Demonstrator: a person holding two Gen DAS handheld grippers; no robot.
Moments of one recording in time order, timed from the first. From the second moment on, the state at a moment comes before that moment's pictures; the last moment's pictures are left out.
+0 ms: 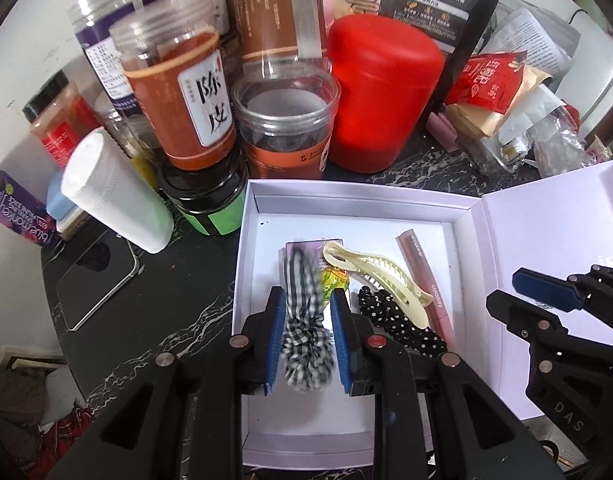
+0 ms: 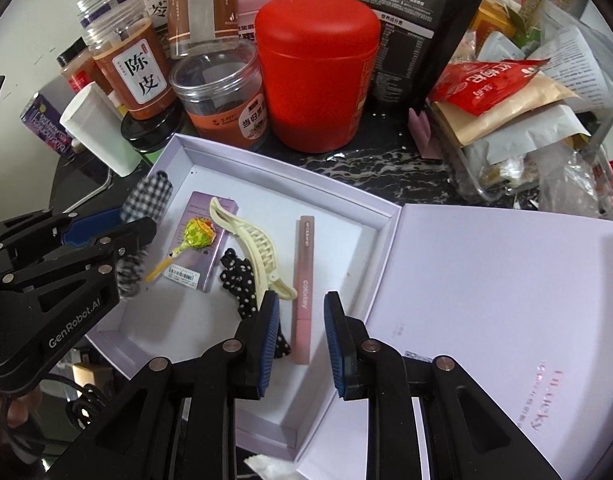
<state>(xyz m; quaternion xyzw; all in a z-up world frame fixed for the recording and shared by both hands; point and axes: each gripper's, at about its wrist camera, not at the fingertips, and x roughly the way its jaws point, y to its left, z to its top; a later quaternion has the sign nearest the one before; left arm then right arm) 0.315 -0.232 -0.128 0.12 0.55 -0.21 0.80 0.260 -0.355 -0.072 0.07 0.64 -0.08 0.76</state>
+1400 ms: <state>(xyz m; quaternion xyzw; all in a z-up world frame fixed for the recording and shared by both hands) 0.223 -0.169 0.040 0.08 0.42 -0.17 0.89 0.200 -0.319 0.076 0.04 0.54 -0.06 0.84</state>
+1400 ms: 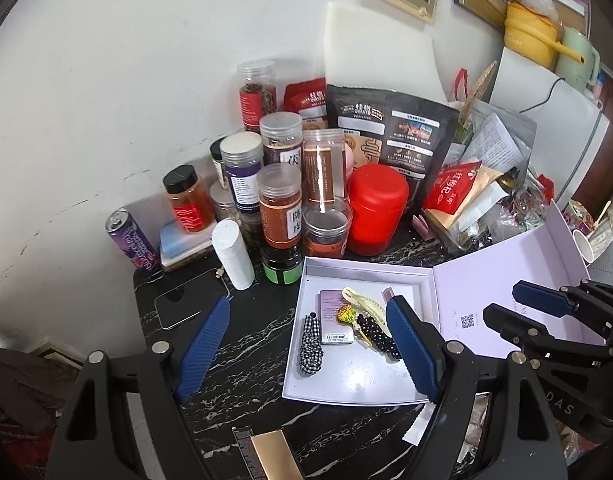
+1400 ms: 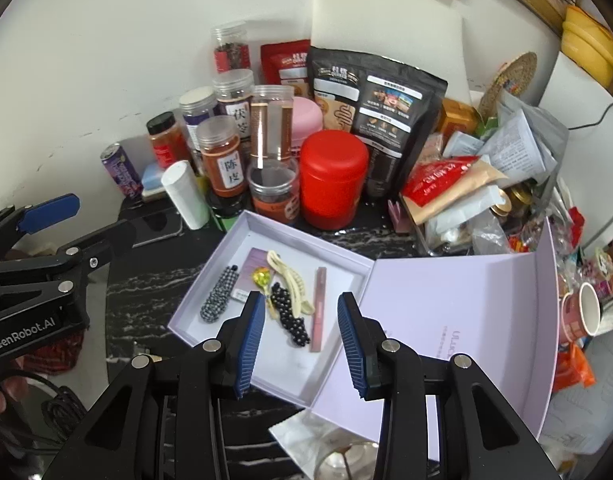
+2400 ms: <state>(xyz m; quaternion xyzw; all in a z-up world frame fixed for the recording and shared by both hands) 0.119 -0.069 0.064 0.05 0.40 -0.06 0.91 0.136 -0.227 0.108 0.02 0.51 0.05 0.86</state>
